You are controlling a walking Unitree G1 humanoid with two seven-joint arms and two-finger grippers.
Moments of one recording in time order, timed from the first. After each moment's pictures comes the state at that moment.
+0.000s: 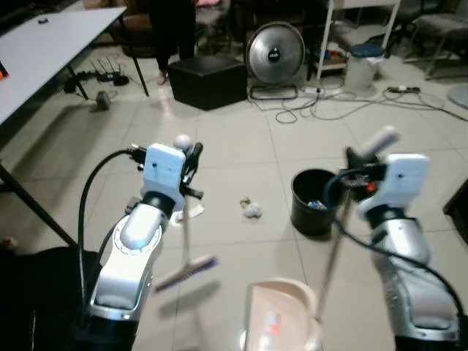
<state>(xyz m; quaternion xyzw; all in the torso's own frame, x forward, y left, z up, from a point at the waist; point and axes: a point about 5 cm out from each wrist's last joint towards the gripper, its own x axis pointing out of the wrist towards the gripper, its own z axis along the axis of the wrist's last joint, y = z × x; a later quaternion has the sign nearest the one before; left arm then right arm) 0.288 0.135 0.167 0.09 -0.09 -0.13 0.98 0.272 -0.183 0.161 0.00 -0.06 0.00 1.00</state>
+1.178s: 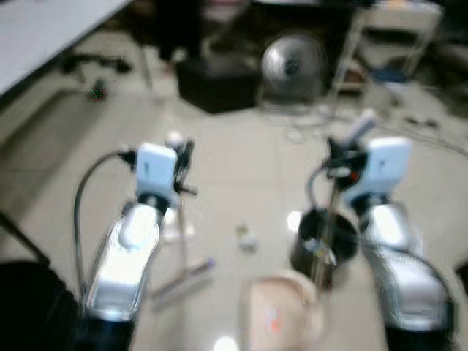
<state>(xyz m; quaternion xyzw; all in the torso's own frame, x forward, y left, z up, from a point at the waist) 0.290 0.158 0.160 0.10 -0.08 -0.07 0.99 0.281 -0.141 0.177 0.02 -0.08 0.07 0.99</state>
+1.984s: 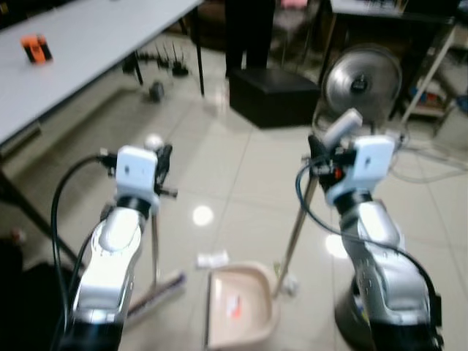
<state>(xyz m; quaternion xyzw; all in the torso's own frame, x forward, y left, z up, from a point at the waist) 0.286 0.168 0.156 0.10 -0.07 -0.05 0.99 0.284 -0.140 0.176 0.05 -0.08 0.08 0.99</state>
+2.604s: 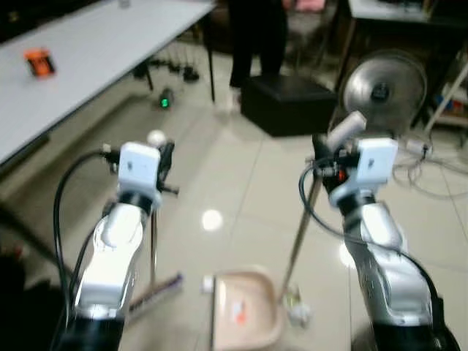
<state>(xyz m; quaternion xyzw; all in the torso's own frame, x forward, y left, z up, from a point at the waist) 0.291 0.165 0.160 0.11 -0.08 -0.06 0.99 0.285 -0.146 0.171 0.03 -0.08 0.08 0.99</state>
